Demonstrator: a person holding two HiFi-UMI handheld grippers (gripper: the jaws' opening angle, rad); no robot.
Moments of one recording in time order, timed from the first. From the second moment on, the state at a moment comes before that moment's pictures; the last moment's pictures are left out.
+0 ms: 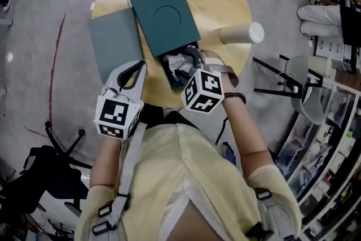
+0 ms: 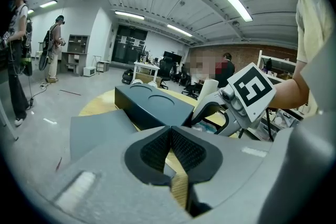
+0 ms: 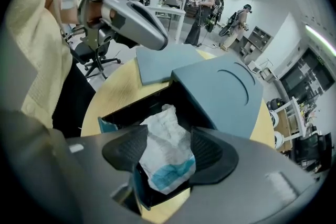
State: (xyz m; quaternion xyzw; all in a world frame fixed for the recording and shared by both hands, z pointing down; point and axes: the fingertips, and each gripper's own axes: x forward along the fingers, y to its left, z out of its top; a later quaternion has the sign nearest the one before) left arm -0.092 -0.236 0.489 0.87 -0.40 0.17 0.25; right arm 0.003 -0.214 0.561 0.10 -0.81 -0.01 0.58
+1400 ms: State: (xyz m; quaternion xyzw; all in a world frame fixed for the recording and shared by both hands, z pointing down) left arm -0.078 -0.206 0.460 0.86 -0.43 0.16 0.23; right arm 0.007 -0.197 0.534 0.15 -0.83 -0.05 0.54
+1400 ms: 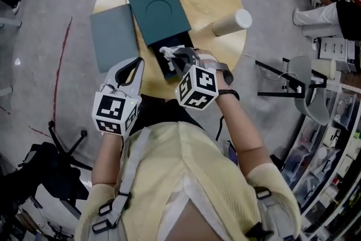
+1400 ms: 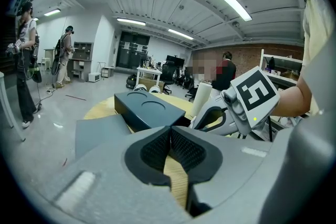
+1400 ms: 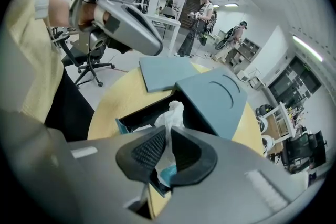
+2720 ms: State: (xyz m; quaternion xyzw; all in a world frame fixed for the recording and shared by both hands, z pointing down) left arm -0.074 -0.172 0.371 0.87 -0.46 0.10 0.16; right arm 0.032 -0.167 0.369 0.31 -0.87 -0.13 0.36
